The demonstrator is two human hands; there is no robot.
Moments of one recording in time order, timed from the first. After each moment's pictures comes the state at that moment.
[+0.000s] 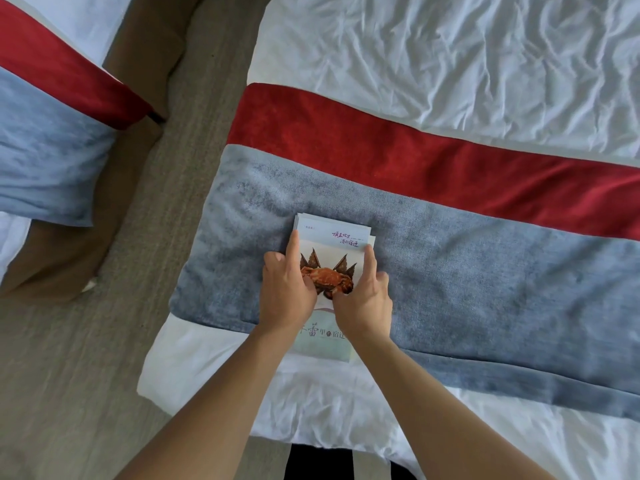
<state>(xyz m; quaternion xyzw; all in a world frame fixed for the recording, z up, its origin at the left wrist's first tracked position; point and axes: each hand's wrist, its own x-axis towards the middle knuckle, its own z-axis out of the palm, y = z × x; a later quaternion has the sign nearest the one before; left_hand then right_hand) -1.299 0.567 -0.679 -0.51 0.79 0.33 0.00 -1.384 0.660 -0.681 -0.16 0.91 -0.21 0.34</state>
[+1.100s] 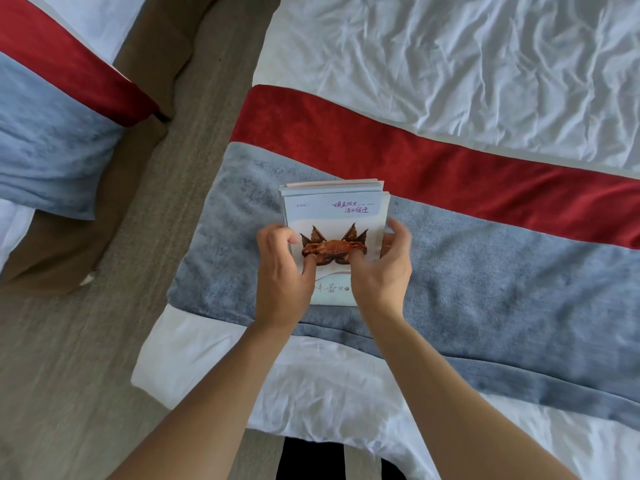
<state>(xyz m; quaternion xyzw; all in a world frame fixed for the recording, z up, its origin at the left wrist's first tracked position) -1.302 0.571 -0.662 -0.42 0.79 0.34 -0.30 -1.415 0.648 -0.645 -0.10 0.85 -0.47 0.22</state>
